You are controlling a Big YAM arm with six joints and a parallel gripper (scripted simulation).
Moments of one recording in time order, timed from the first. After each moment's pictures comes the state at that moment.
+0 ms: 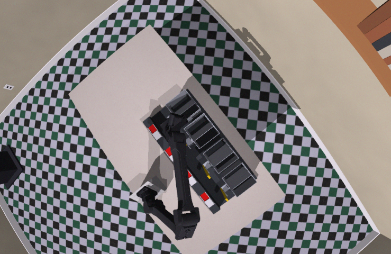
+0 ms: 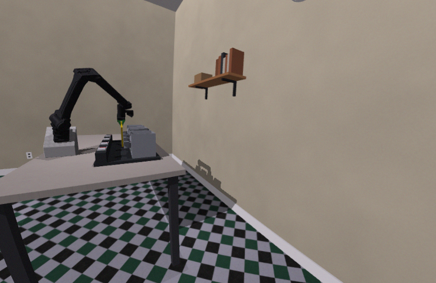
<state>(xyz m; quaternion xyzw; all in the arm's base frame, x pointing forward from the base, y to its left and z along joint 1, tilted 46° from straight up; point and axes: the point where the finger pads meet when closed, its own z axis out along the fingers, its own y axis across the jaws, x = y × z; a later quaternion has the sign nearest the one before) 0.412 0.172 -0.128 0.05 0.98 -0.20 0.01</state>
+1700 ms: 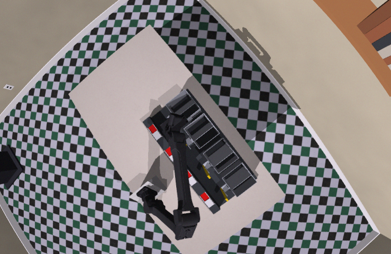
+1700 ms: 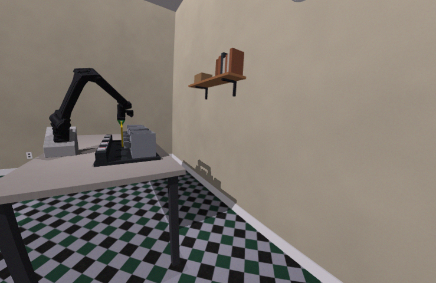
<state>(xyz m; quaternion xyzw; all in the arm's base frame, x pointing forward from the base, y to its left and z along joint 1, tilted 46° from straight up) 0.412 0.172 -0.128 0.05 0.98 -0.20 0.01</state>
